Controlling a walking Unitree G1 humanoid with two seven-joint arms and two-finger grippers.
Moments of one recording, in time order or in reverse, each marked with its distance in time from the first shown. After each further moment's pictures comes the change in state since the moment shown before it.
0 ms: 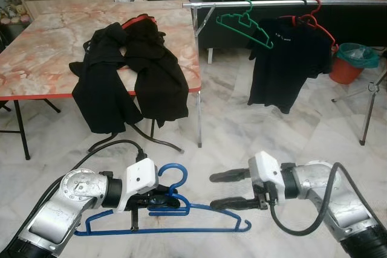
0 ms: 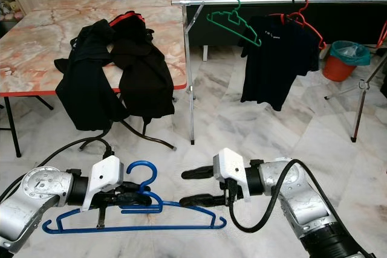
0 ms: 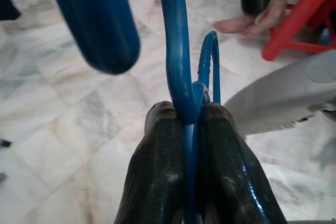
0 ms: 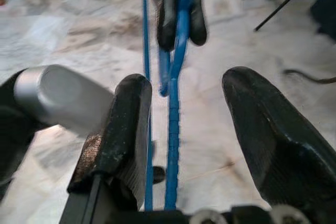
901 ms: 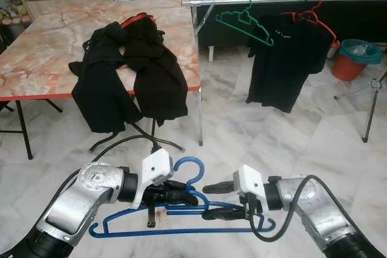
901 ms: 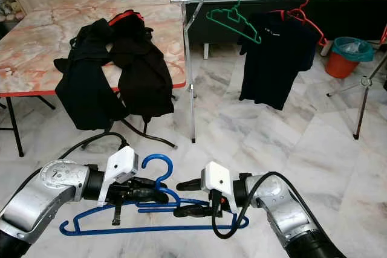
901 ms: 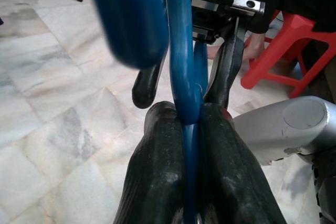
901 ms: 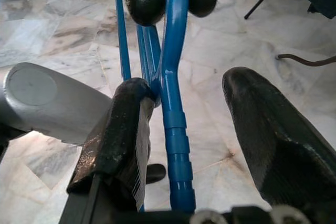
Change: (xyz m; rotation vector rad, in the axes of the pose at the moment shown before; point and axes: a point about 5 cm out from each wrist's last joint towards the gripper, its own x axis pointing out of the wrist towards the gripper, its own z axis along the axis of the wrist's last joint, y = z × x) left arm 0.014 0.007 0.024 -0.090 -0.091 -0.030; right arm 0.019 -0.008 -0.017 0.033 0.020 -0.083
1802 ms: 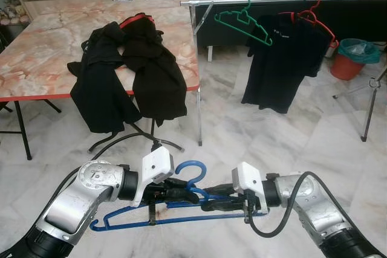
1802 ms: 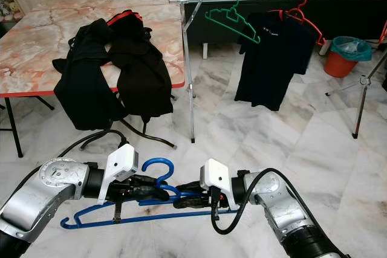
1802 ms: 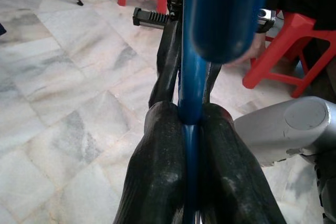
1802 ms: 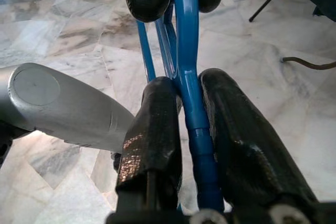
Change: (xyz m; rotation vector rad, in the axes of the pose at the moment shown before) left arm 0.000 -0.001 0.004 0.024 -0.002 -0.005; right arm 0.001 -0.002 0.000 -0.002 -0.010 0.028
